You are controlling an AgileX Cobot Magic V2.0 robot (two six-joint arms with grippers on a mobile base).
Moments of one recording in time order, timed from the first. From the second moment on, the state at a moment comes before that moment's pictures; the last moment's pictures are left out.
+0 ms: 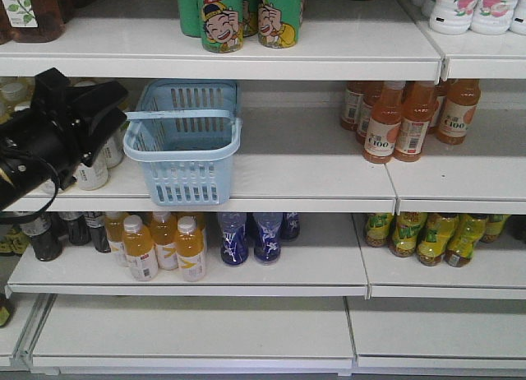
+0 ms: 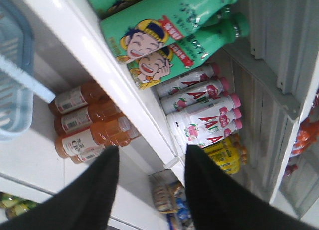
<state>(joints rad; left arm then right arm) -0.09 1.43 -0.75 0.71 -0.74 -1.87 -0.07 -0.01 0.03 -0.17 0.10 0.19</state>
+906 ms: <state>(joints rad) -0.09 2.07 -1.14 0.52 -0.89 -2.01 -0.07 -0.01 0.03 -0.17 0.10 0.19</state>
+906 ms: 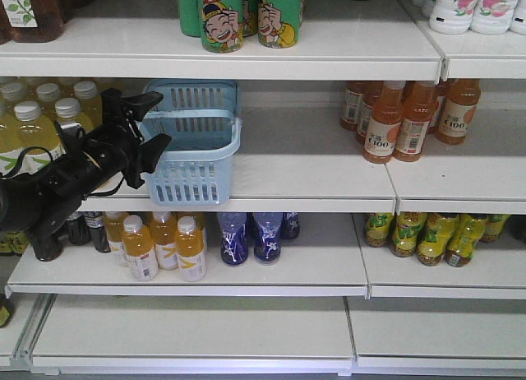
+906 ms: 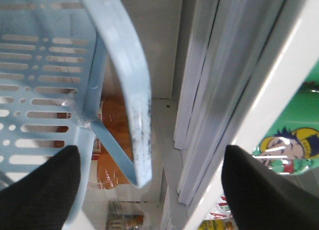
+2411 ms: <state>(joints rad) -0.11 2.11 -1.22 1.15 -1.14 -2.15 -0.07 -0.01 0.03 -0.17 0.10 0.19</state>
